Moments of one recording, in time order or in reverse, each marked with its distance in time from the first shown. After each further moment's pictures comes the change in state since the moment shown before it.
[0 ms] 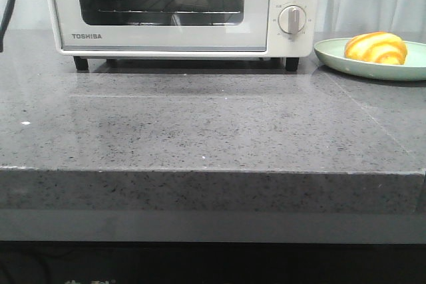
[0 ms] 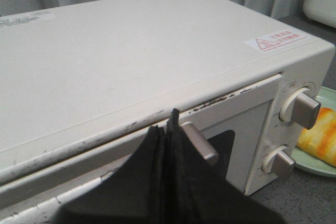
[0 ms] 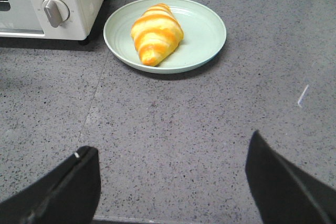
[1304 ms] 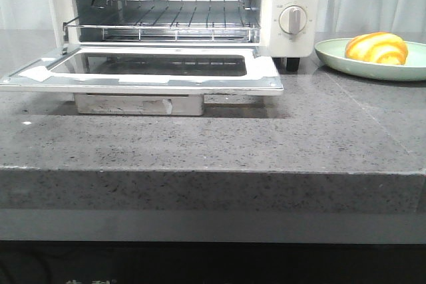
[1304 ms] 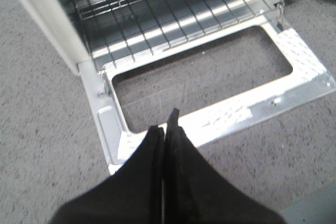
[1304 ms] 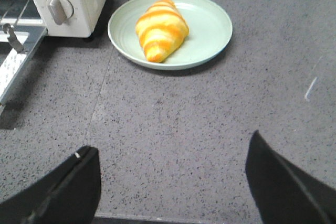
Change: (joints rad) left arm -0.006 -0.537 0.169 0.247 0.813 -0.226; right arm 0.000 0.051 -0.024 0.020 0.020 0.000
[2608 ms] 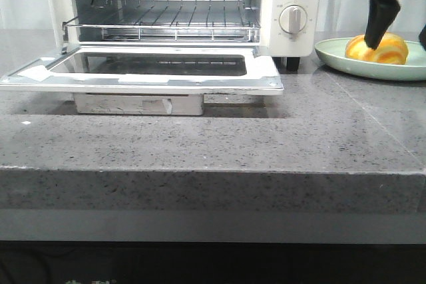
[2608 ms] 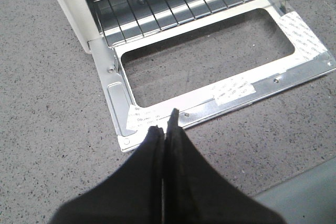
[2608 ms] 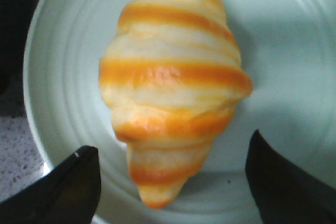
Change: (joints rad) left arm 0.000 -0.114 0.074 0.010 0.032 -0.013; right arm 0.000 1.305 -0.871 0.070 0.146 0.000
